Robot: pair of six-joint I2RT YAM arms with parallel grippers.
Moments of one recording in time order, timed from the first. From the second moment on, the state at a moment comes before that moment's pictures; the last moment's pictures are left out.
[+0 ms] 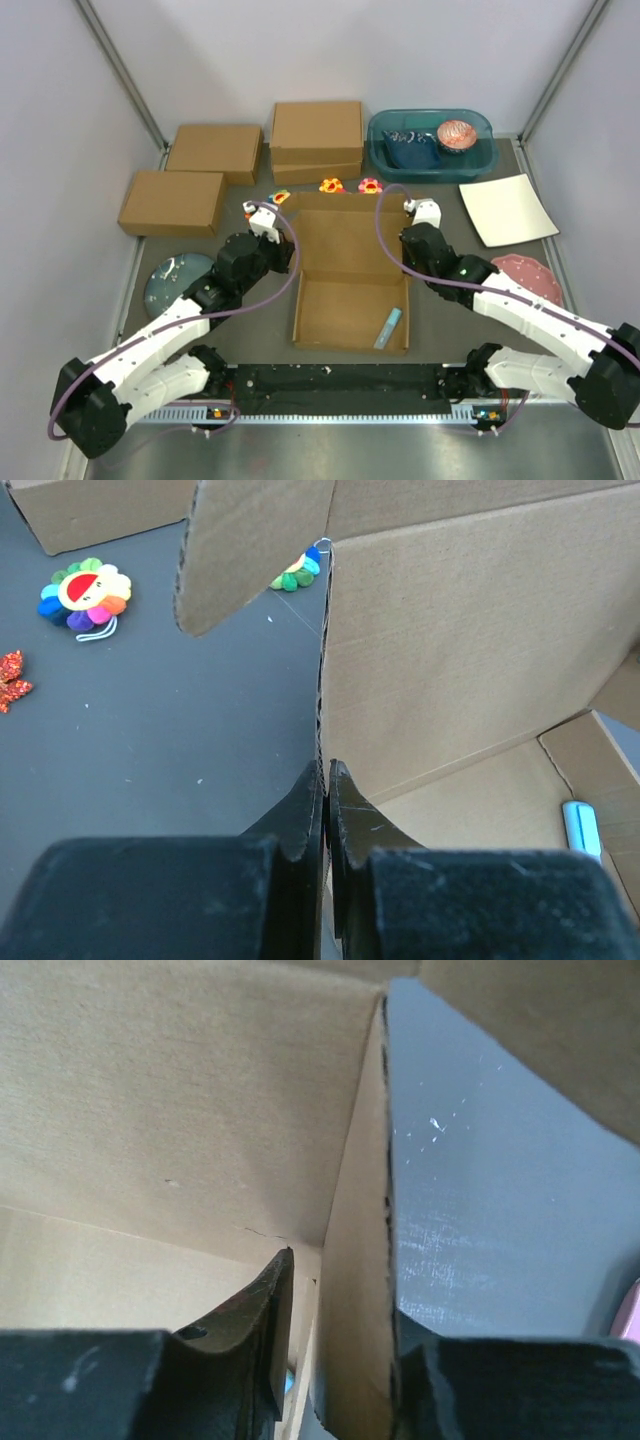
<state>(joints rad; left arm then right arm) -0.63 0.93 0.60 0.04 -0.06 -0.26 0.76 1.07 0.78 -0.42 0.46 0.42</state>
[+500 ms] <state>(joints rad) -0.77 0.82 0.45 0.19 -0.23 -0.32 0.79 1.02 0.78 -0.50 0.50 0.47</state>
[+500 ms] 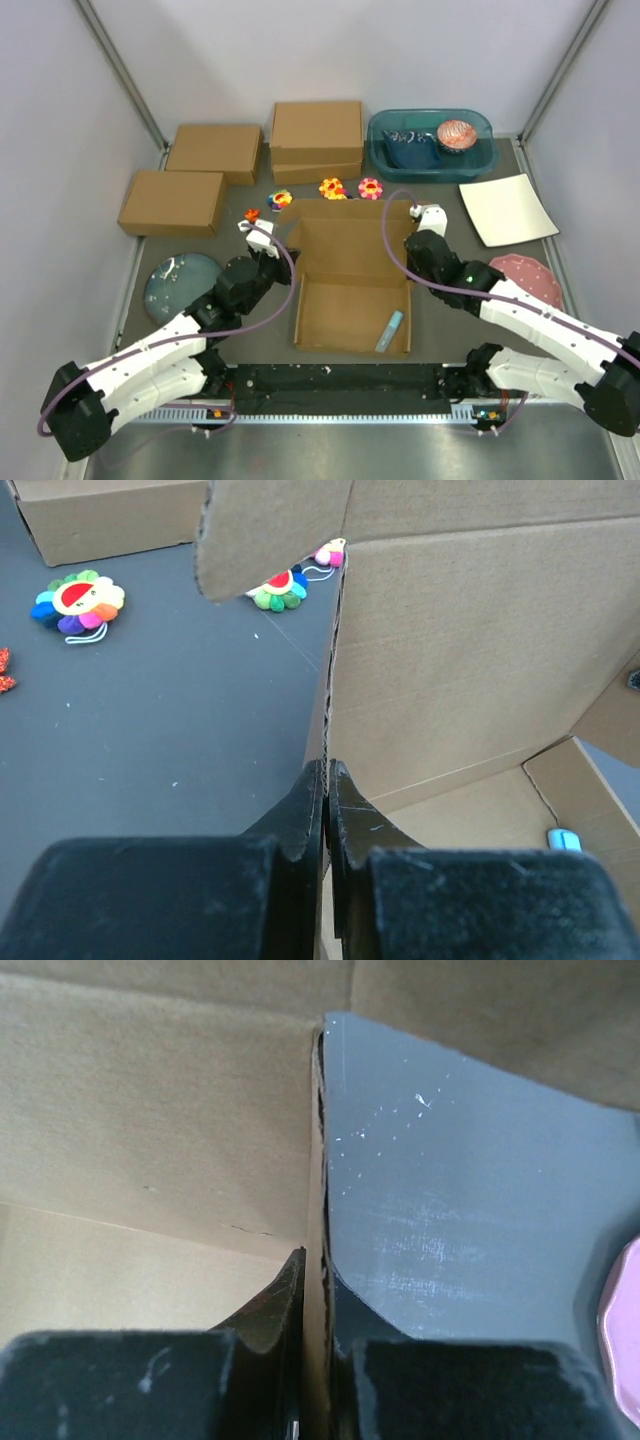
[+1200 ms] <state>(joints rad) -0.98 0.64 0.18 0.46 -0.49 -0.45 1.03 0.88 0.55 -0.33 0.83 0.68</state>
